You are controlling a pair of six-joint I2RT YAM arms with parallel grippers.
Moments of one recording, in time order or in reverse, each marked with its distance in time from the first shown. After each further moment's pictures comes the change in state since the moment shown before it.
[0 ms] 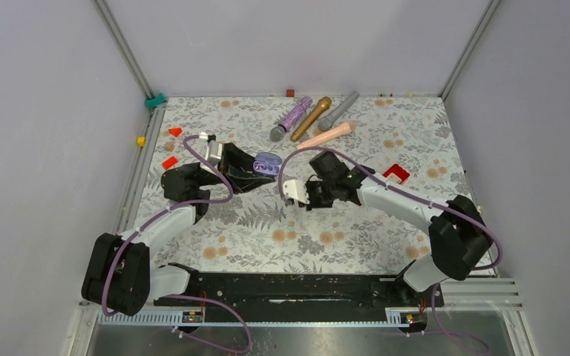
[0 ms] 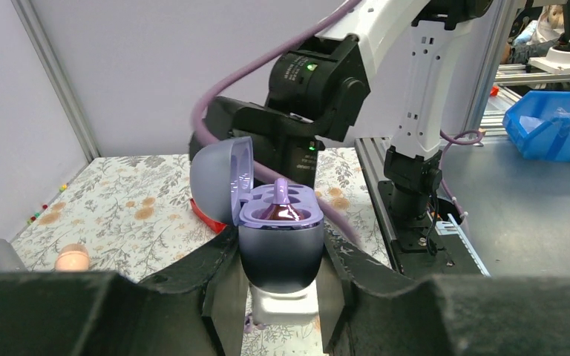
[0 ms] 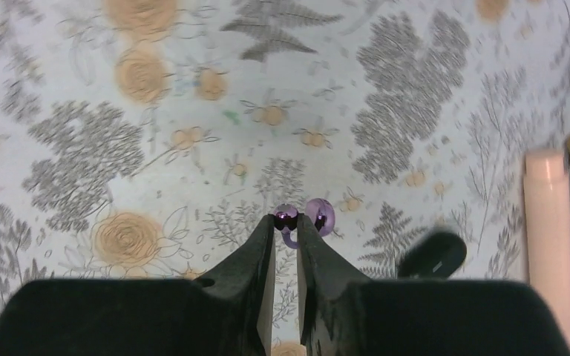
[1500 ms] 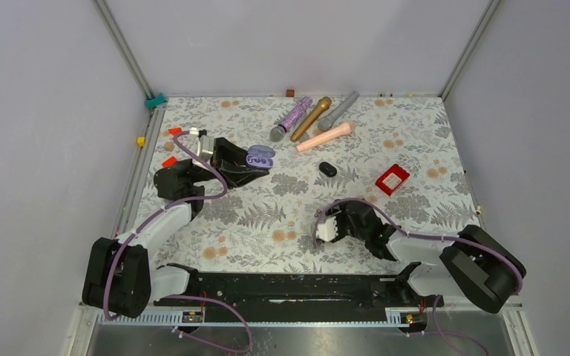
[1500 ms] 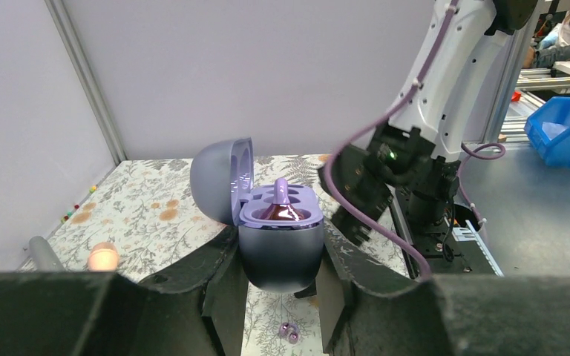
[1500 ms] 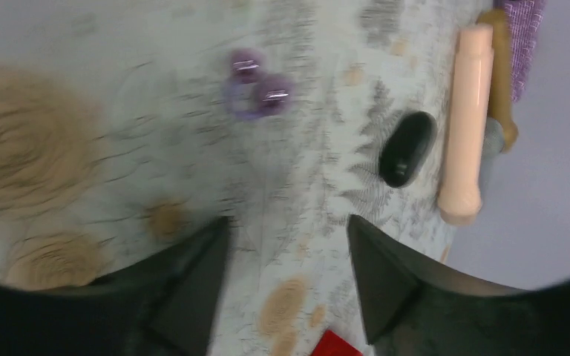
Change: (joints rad) left arm 0.057 -0.016 0.031 0.001 0.003 -0.031; right arm -0.023 -0.278 -0.669 0.804 0.380 -0.112
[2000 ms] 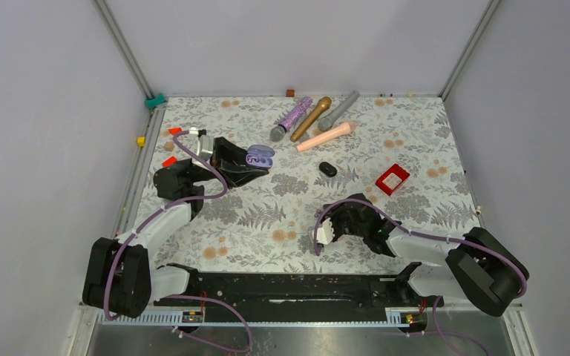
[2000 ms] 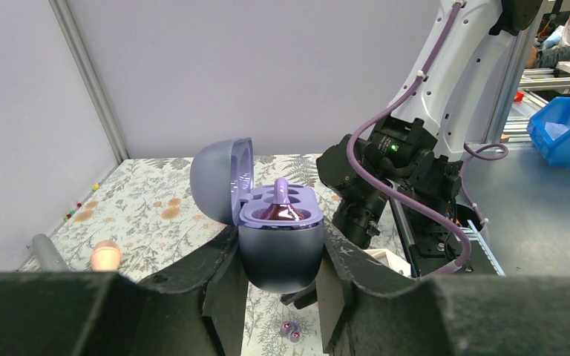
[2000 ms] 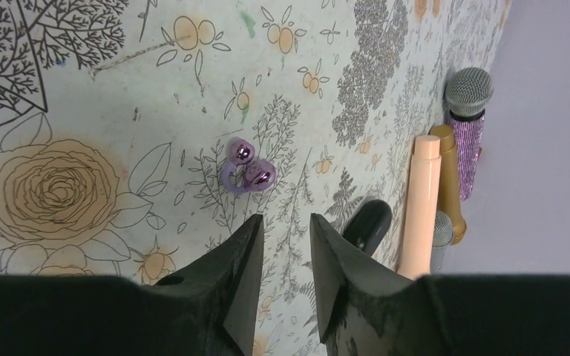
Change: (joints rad) left arm 0.009 -0.001 0.001 0.000 0.000 -0.001; right arm 0.002 -0.005 -0.041 0.027 -0.238 -0.190
